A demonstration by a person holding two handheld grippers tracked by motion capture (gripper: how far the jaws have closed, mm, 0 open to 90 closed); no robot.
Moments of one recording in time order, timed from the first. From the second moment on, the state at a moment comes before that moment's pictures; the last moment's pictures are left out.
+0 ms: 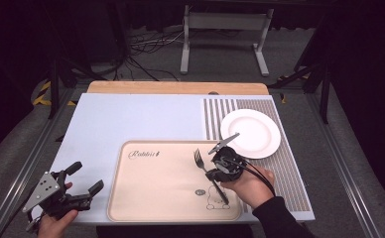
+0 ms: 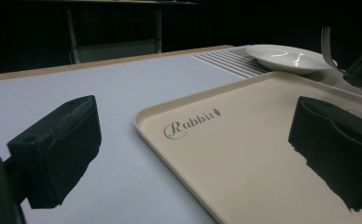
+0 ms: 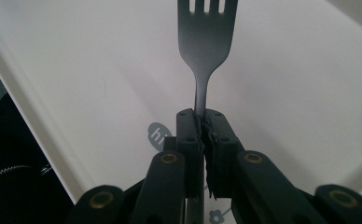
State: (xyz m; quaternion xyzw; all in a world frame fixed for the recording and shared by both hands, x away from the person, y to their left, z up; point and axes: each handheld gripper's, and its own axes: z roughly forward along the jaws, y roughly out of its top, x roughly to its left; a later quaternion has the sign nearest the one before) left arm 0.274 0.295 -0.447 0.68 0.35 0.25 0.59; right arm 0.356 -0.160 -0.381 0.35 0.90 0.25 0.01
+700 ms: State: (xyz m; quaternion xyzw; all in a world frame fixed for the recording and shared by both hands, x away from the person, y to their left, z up) left arm 0.274 0.295 -0.447 0.68 0.35 0.25 0.59; right arm 0.366 -0.156 -0.402 0.37 0.90 0.24 0.00
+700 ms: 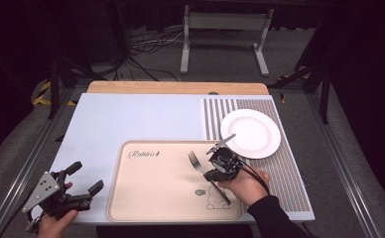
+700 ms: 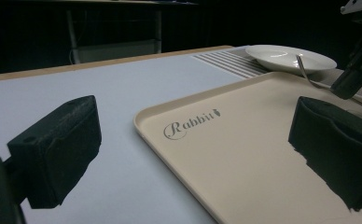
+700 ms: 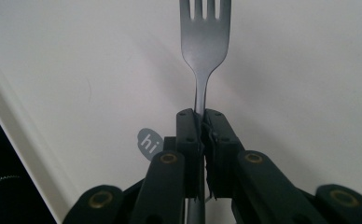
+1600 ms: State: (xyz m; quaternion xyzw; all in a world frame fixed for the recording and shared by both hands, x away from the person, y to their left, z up) left arm 0.274 0.295 -0.447 0.68 0.35 0.25 0.59; right arm 0.371 -0.156 -0.420 0.38 0.90 0.22 -0.02
